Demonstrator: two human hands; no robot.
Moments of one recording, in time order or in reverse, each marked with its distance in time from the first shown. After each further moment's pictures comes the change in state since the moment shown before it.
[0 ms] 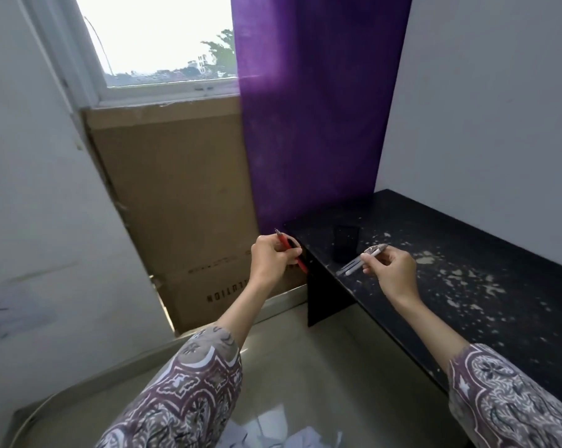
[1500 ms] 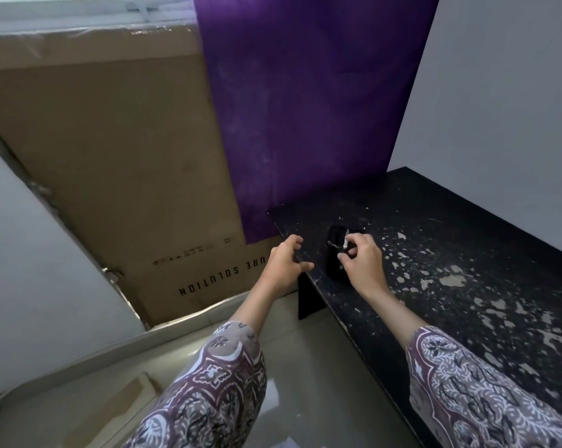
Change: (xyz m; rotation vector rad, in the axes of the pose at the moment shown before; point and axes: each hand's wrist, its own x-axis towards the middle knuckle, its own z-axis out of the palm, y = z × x) left_hand 0.189 -0.128 0.134 0.385 -0.239 -0.179; right_hand 0.197 0.139 0.078 -0.416 -0.176 -0.018
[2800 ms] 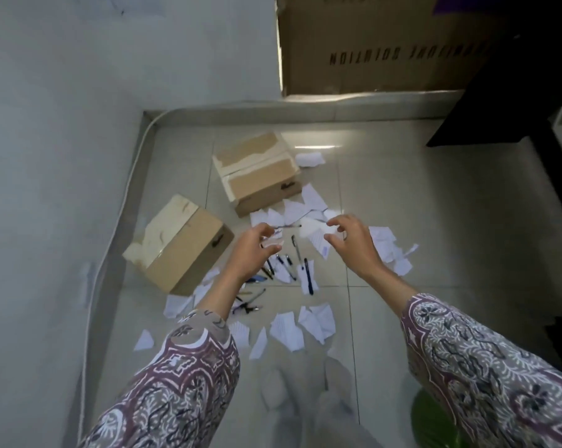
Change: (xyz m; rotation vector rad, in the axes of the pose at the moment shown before) left_hand -0.519 -0.389 -0.037 -0.019 0.129 -0.560; right_hand -0.500 -0.015 0.265 -0.032 -0.778 -0.123
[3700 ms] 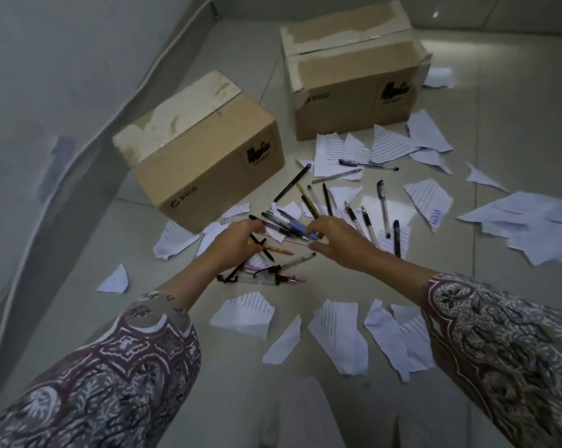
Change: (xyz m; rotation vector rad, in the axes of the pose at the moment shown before) left_hand 0.095 -0.422 0.159 0.312 0.065 -0.045; right_hand 0.075 0.189 0.385 -0.250 -0.517 -0.500
